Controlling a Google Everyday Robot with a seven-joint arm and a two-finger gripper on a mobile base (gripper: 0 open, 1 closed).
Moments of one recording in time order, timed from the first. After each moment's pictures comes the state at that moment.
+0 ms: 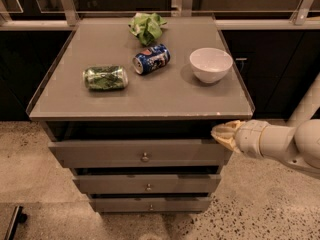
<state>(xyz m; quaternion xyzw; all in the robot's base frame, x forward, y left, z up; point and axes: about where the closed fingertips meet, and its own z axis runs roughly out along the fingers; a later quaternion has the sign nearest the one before) 0.534 -0.193 0.731 -0.46 0.74 0.07 0.48</state>
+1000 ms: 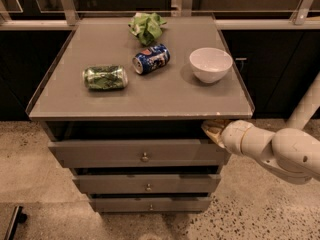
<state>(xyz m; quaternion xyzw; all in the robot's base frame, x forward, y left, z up) 0.580 -0.178 0.704 -0.40 0.74 0.07 0.53</state>
